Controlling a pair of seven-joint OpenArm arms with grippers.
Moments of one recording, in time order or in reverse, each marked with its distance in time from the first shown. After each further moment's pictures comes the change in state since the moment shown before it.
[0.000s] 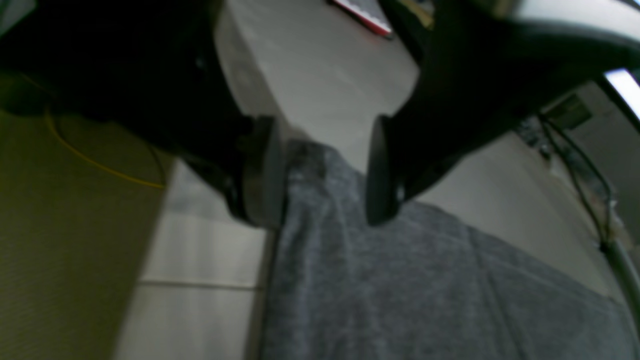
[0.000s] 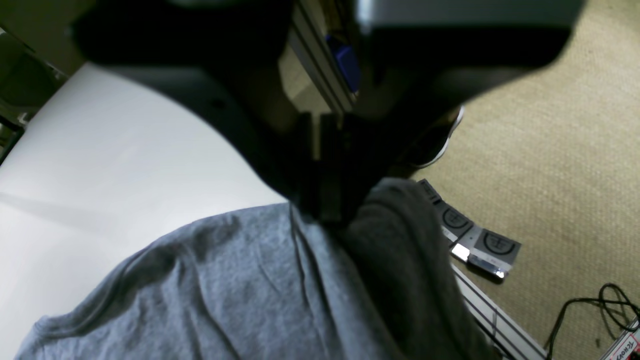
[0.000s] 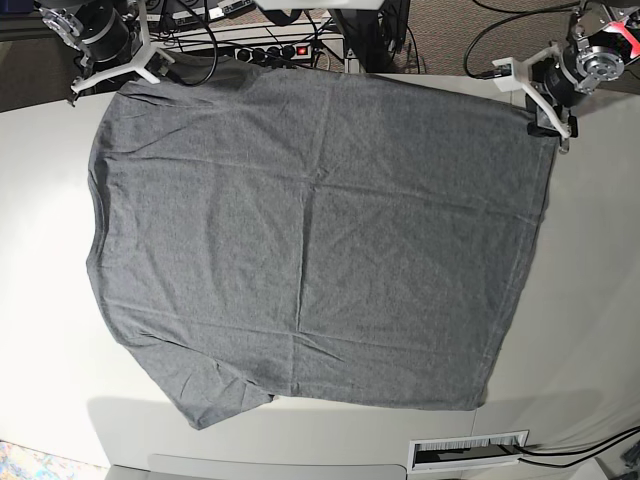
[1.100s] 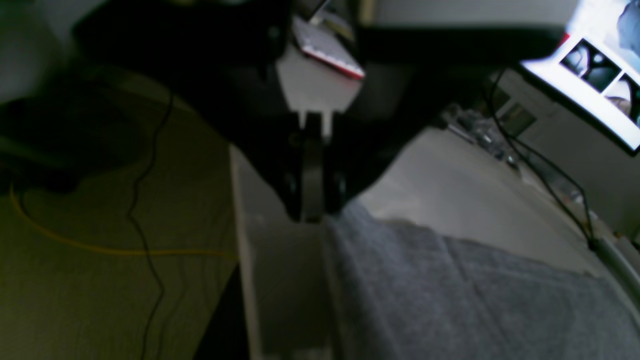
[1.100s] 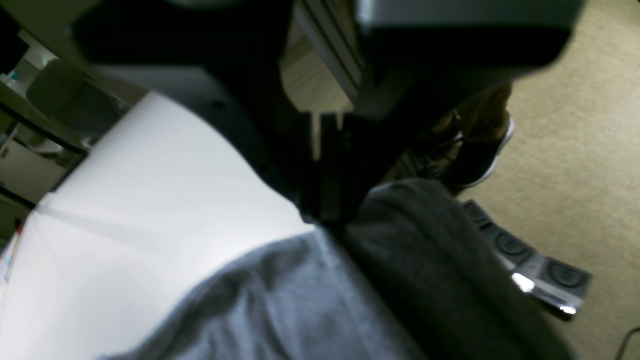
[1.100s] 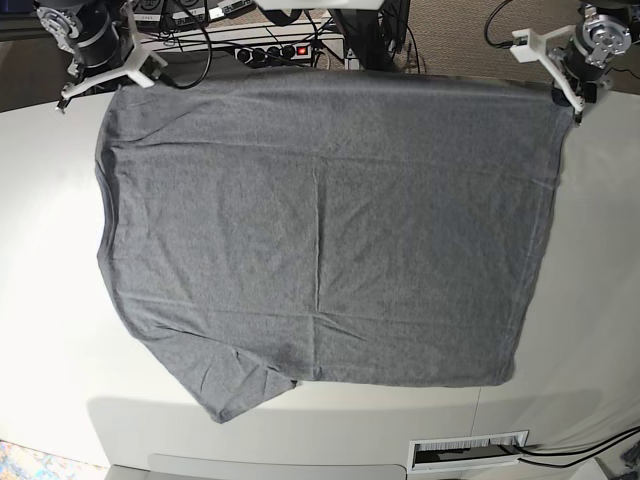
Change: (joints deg) left arm 10.5 -6.8 0.3 3.9 6.9 5.8 10.8; right arm 0.0 0.0 2.2 0.0 -7.7 0.1 -0.5
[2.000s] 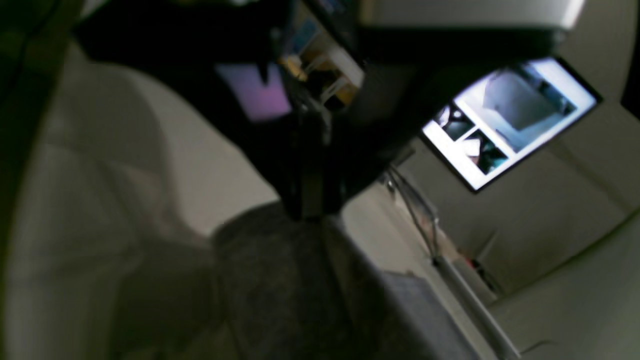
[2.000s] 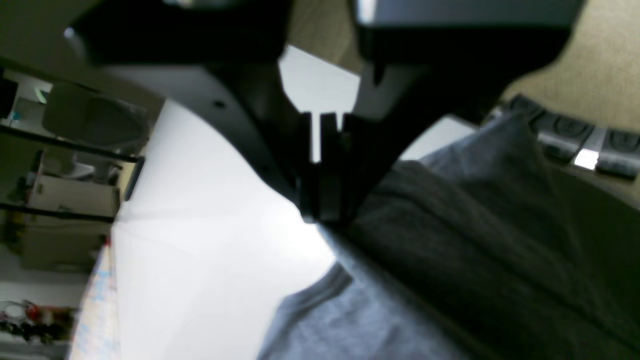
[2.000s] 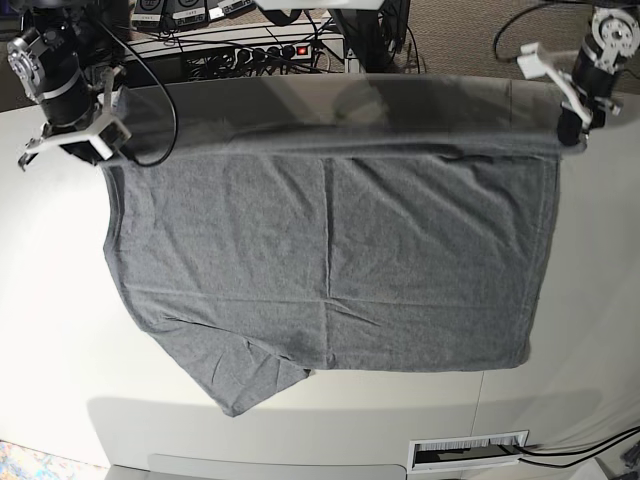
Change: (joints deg) left arm -1.7 -2.4 0.0 0.2 13.4 13.4 -0.7; right arm 14.6 -0.2 8.4 -0.7 9.5 0.4 5.0
